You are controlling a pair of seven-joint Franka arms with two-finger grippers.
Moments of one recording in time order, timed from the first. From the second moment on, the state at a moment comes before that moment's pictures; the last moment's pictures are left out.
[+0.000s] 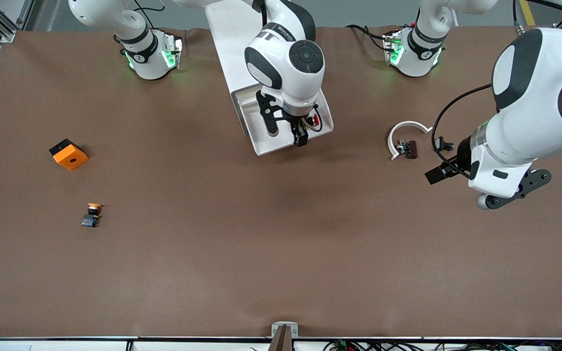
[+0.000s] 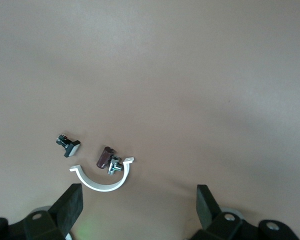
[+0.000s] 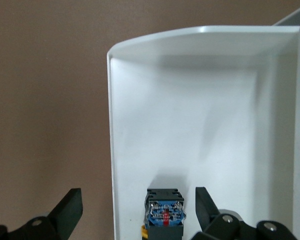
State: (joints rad) left arm -0.45 0.37 0.27 -1.24 -0.10 1.44 -0.60; right arm 0.95 0.59 -0.03 -1.34 0.04 1.84 2.17
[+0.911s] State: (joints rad) left arm -0.45 0.14 0.22 -1.65 -0.01 1.60 -0.33; right arm 0.97 0.63 -0.03 -1.34 0.12 1.86 2.19
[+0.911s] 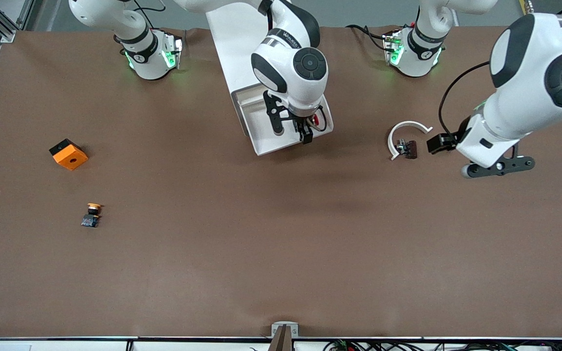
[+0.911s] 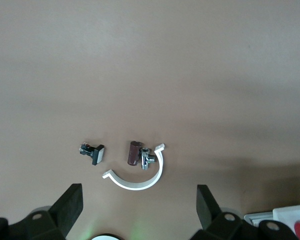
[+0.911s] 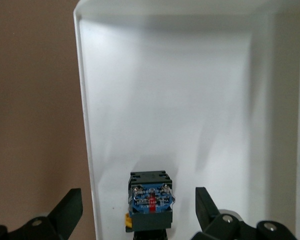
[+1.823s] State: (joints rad) left arm -0.50 0.24 0.05 -1.74 -0.01 1.82 -0.53; right arm 0.99 0.64 -0.03 -1.34 0.12 1.88 2.19
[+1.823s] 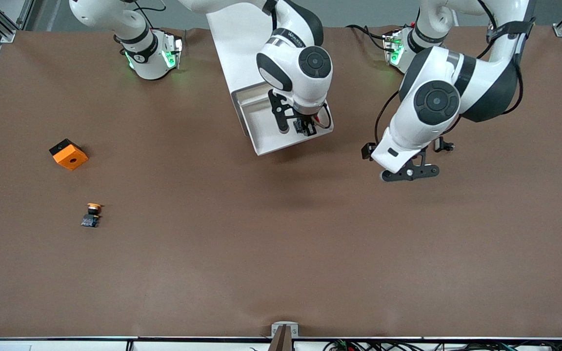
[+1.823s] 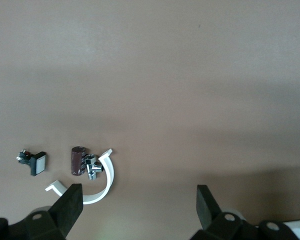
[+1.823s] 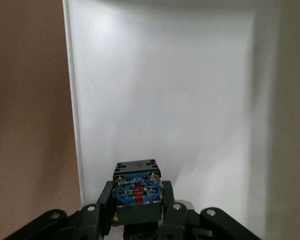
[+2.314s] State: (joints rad) left arm -0.50 0.38 0.01 -1.75 -0.09 2.03 -0.53; right arm 0.96 0.64 -0.04 -1.28 0.14 1.85 2.04
